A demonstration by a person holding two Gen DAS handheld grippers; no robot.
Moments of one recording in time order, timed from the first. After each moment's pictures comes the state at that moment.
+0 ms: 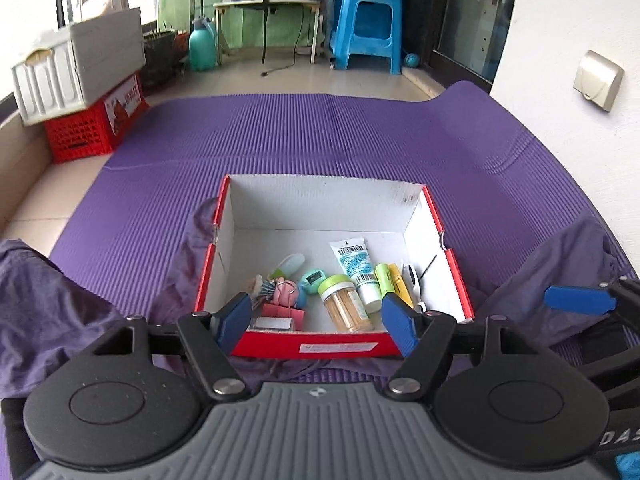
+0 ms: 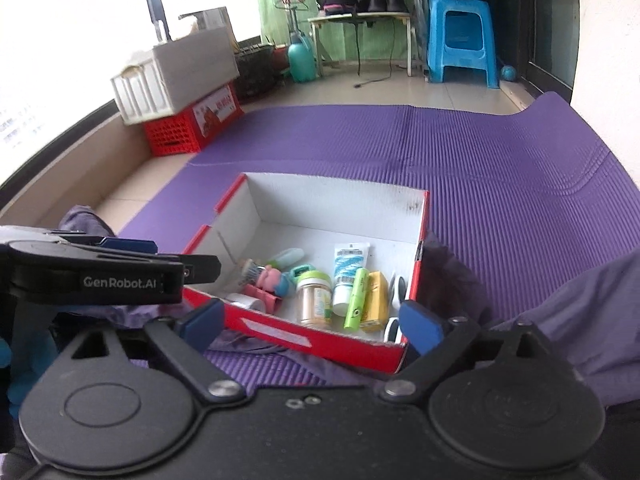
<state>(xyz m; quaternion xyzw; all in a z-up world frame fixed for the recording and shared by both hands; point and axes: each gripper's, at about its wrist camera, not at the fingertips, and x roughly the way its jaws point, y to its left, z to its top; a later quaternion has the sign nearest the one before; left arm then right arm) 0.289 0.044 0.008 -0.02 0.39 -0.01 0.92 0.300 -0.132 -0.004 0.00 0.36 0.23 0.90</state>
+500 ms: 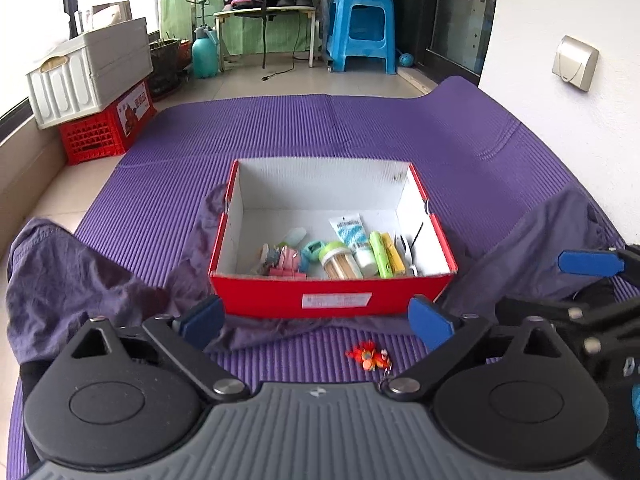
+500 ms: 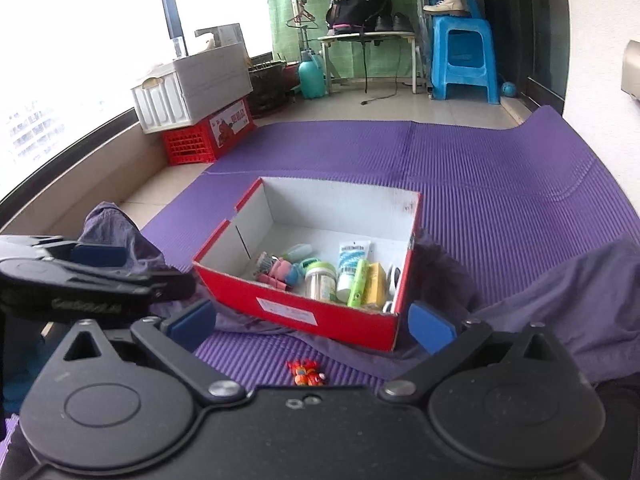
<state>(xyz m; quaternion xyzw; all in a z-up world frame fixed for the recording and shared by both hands) 0.223 0.036 0.006 -0.01 0.38 0.00 0.92 0.253 -0.155 -0.001 0.00 0.34 0.23 0.91</state>
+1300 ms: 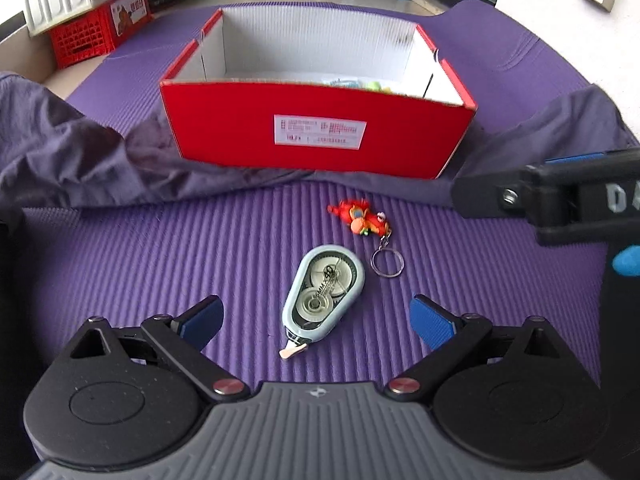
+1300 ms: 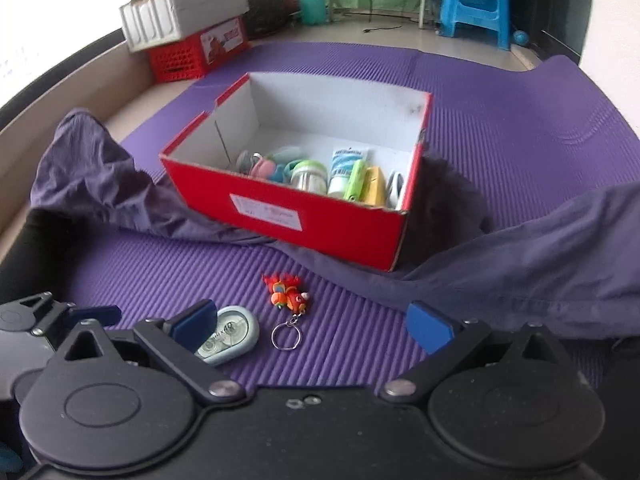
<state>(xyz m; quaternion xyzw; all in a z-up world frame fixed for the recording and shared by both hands) 0.189 0.010 -0.134 -0.03 0.47 0.01 0.88 0.266 -0.135 -0.085 -0.06 0.43 0.22 0.87</state>
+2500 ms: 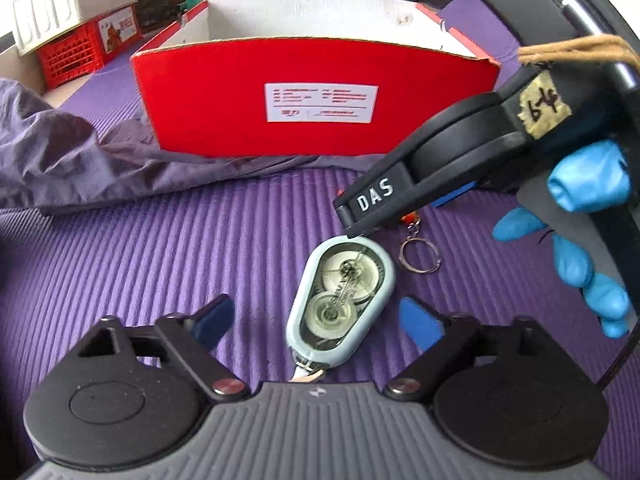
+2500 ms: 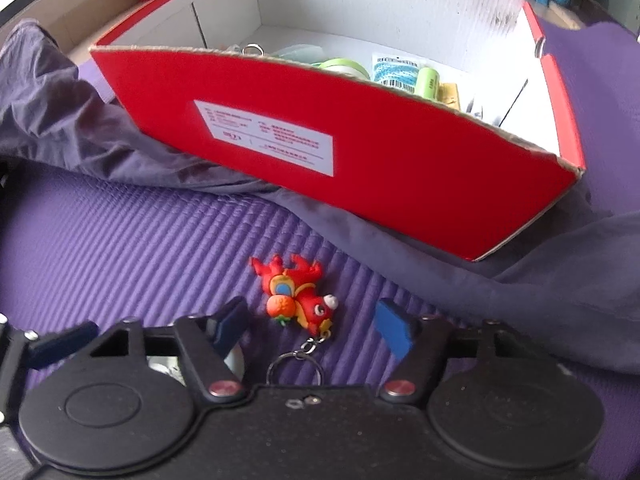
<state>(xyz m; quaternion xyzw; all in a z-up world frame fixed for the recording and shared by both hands) 0.201 0.012 -0.190 0.00 0.43 0.00 0.90 0.331 -0.067 -0.187 -0.12 0.50 0.21 0.83</state>
